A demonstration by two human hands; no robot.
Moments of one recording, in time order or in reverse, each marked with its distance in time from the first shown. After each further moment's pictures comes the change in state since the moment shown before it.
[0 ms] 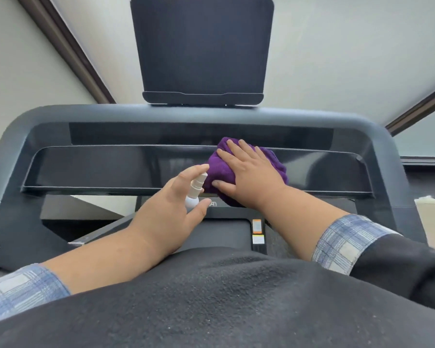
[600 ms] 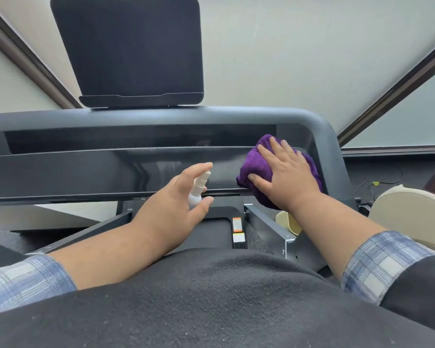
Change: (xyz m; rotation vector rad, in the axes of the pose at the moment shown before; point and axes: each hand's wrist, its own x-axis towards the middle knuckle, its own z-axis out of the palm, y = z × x) left_hand 0.032 0.086 0.082 -0.023 -0.084 0.045; right_hand -0.098 0.166 -0.016 -0.021 0.073 0.312
